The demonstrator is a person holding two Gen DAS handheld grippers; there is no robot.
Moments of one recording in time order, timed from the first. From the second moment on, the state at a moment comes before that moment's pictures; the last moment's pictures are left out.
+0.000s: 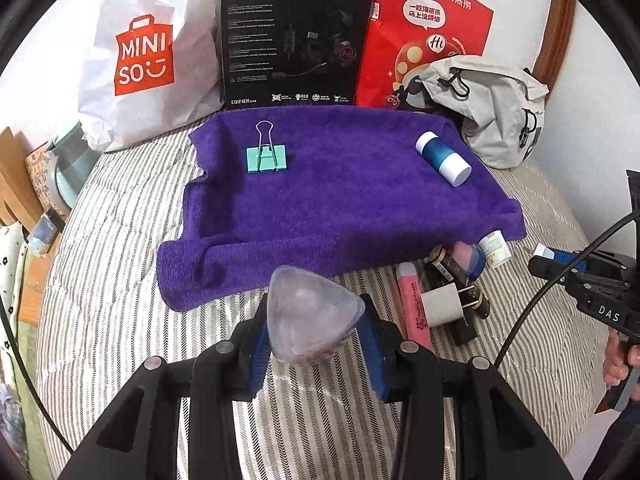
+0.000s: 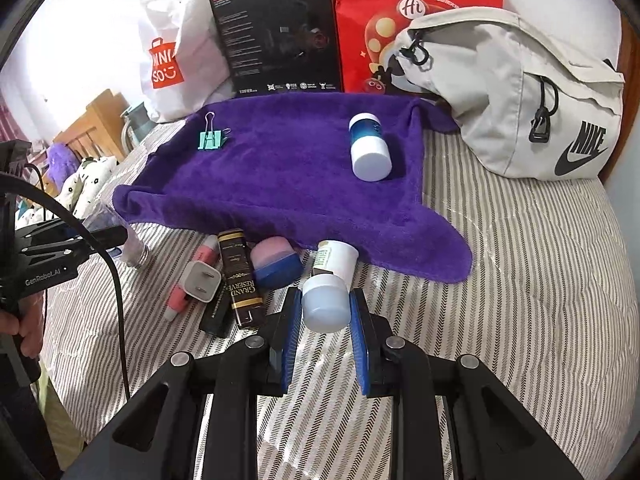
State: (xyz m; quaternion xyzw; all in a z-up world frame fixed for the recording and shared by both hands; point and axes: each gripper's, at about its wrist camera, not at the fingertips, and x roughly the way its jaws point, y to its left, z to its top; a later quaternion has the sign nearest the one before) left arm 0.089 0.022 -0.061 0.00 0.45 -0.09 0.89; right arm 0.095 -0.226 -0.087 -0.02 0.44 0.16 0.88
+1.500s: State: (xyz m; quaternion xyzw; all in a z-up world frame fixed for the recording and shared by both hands) left arm 0.197 0.035 -0.048 -0.02 0.46 -0.09 0.89; right arm 0.208 -0.213 -0.101 -0.04 0.47 0.16 0.87
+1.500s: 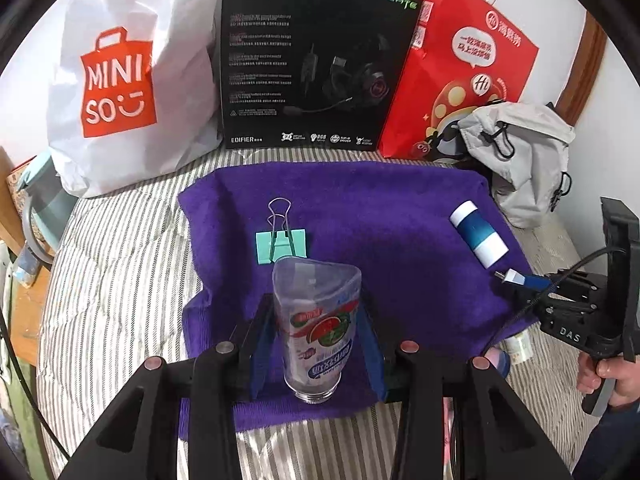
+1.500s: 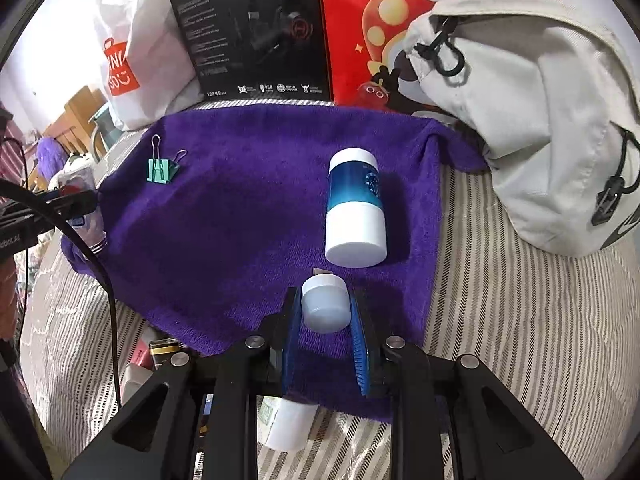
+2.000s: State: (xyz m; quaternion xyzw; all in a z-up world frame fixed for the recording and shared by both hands) left arm 0.230 0.025 -0.069 0.00 0.47 -0.08 0.88; right arm 0.216 -0.210 -0.106 -0.05 0.47 0.15 0.87
